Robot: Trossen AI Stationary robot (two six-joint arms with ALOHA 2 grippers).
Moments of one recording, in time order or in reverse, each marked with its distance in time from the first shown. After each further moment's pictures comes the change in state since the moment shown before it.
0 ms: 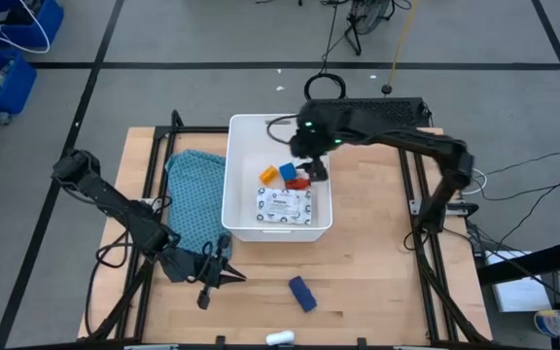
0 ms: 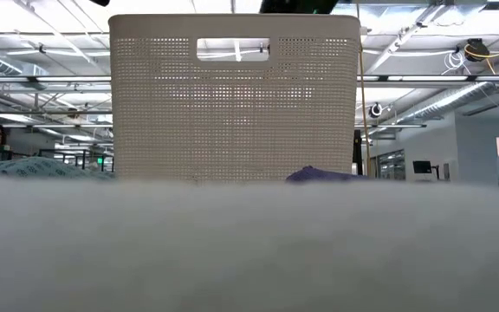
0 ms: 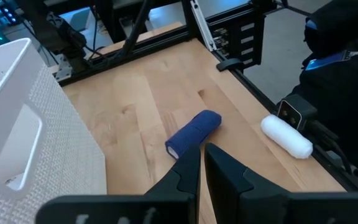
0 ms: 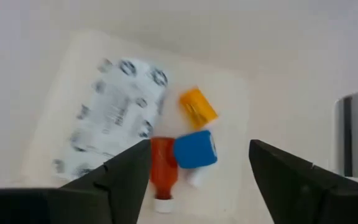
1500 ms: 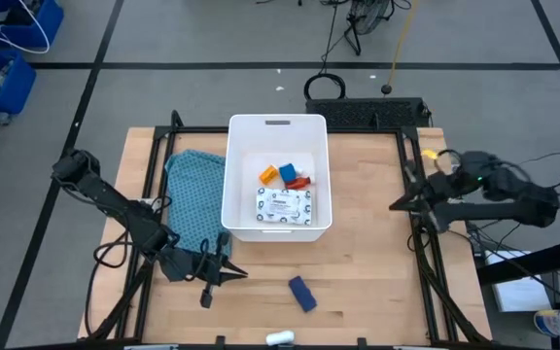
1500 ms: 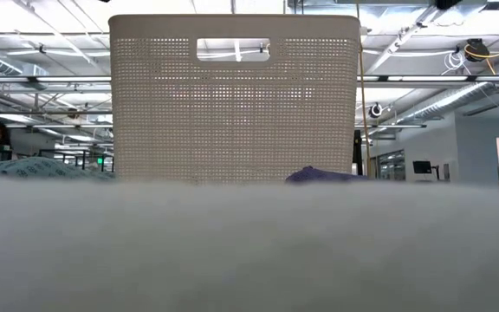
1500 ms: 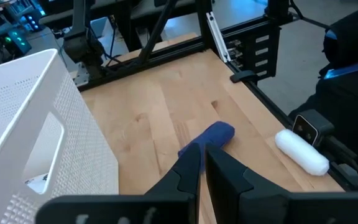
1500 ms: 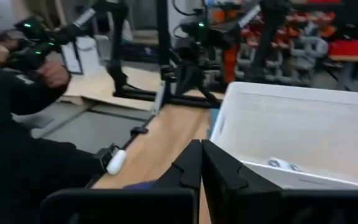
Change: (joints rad) left arm 0.000 0.000 0.000 0.045 -0.061 0.000; right arm 0.258 -1.360 -0.968 0.408 -0.257 0.541
